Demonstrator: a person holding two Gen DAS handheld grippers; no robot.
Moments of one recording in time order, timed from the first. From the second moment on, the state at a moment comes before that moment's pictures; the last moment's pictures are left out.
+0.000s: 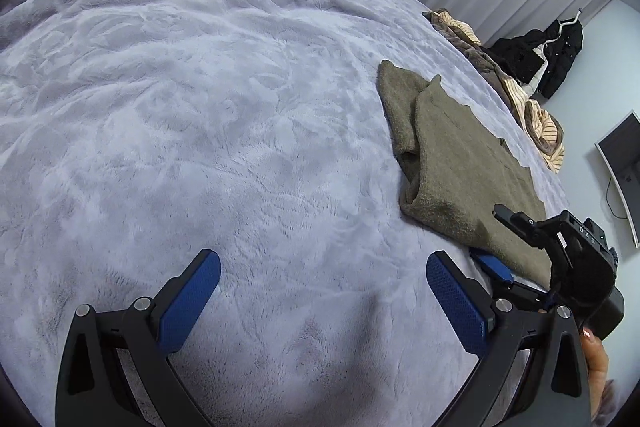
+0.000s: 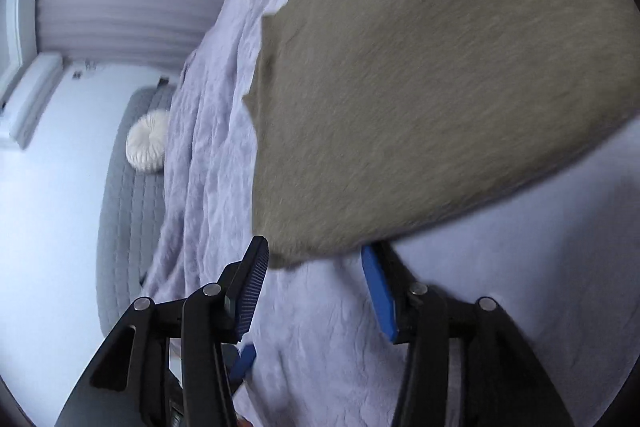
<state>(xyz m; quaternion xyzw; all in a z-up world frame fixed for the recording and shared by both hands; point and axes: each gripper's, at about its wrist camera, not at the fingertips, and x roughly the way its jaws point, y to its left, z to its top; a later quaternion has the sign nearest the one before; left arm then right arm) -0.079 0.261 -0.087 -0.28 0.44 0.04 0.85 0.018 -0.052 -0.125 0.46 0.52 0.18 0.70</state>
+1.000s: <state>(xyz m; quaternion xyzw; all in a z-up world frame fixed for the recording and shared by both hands) -0.076 0.259 -0.097 -0.24 0.45 0.06 0.86 0.037 0.046 -0.046 0.14 0.54 0.28 0.78</state>
